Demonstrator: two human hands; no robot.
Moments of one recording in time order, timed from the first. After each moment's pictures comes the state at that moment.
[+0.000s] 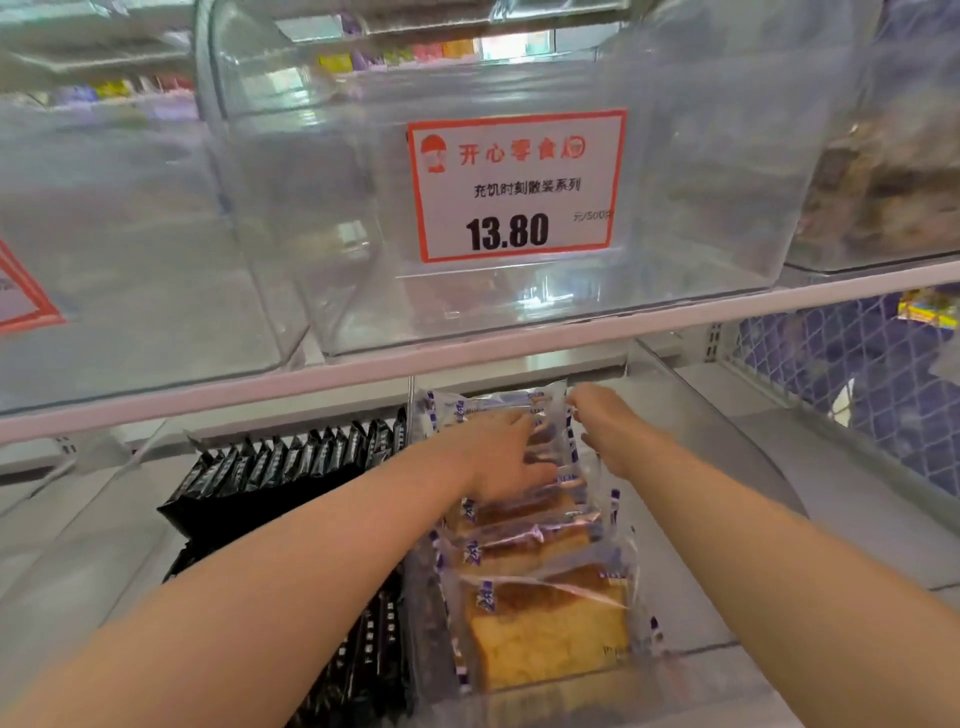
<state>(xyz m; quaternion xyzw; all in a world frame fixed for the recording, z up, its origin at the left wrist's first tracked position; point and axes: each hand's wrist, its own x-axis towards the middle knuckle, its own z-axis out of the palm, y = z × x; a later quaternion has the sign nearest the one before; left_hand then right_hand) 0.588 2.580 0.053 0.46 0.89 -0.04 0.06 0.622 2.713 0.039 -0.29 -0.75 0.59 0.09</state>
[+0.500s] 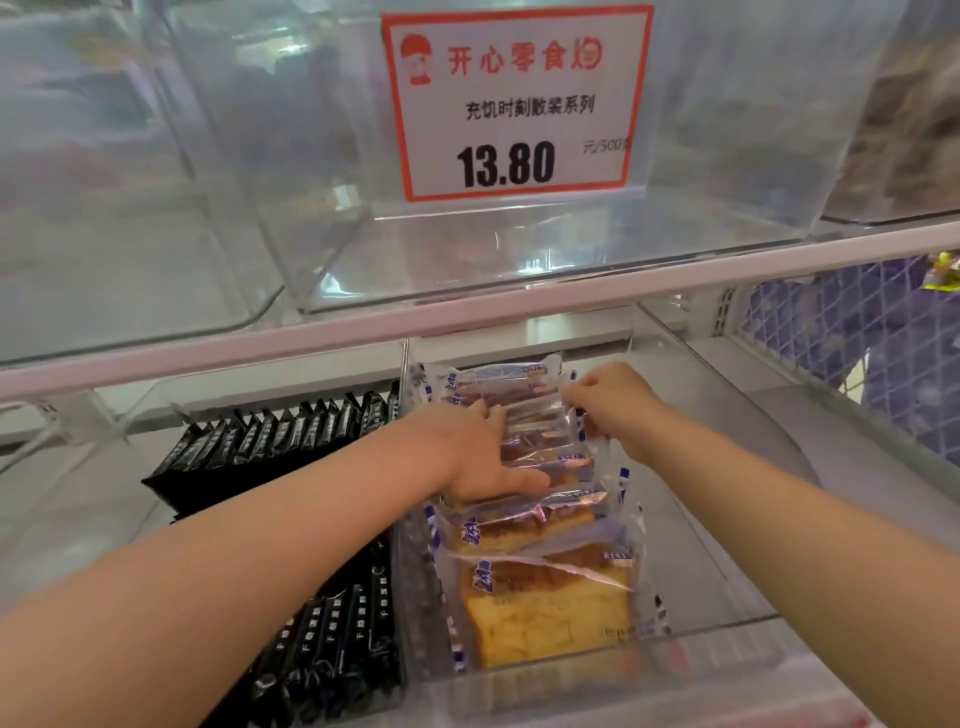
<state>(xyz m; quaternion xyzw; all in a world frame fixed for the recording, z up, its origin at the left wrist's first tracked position) 0.586 2.569 0.052 0.41 0.89 -0.20 0.08 0.617 2.731 0.014 -0.26 -0.83 0.49 0.12</state>
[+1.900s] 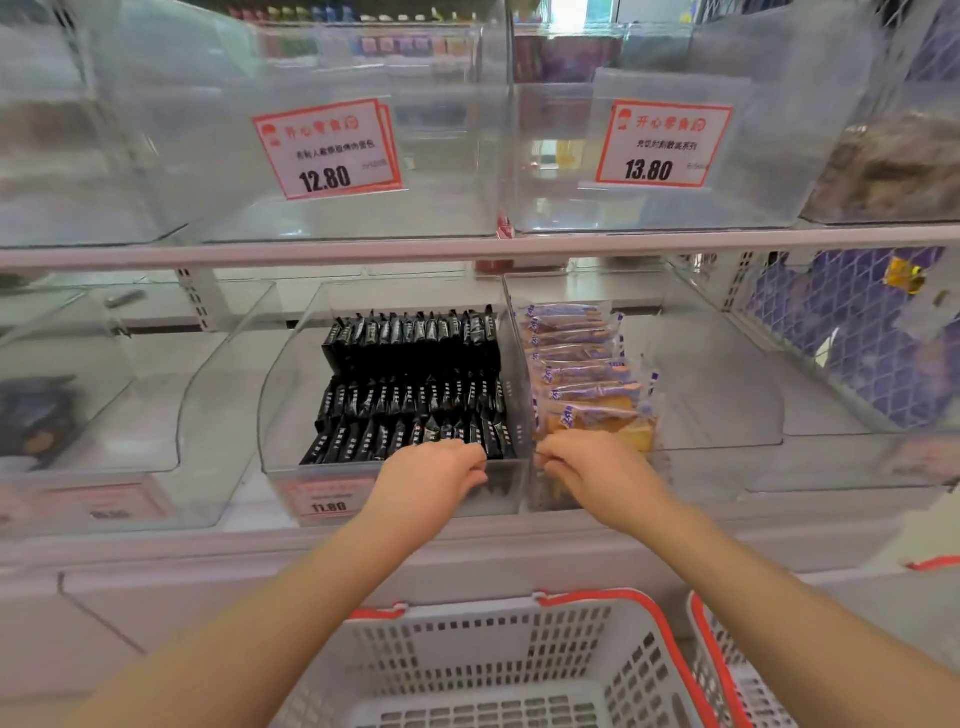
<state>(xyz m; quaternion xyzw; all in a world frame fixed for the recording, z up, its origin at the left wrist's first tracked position) 0.705 2.382 0.005 0.37 0.93 0.06 -0.04 0.771 2.573 0.004 0.05 -0.99 0.11 0.10</state>
